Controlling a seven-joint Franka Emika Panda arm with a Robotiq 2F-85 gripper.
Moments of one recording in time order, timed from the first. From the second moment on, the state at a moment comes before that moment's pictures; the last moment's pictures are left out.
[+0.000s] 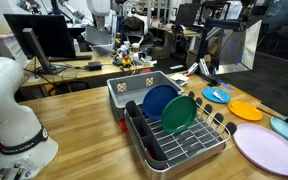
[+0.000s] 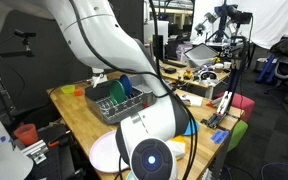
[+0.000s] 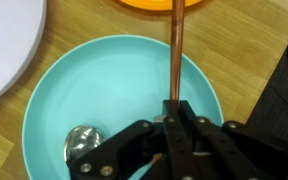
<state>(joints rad) -0.38 0.69 -0.32 -2.13 1.27 2.49 0.68</state>
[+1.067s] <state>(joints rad) -0.36 0.67 -0.32 -2.13 1.27 2.50 0.69</state>
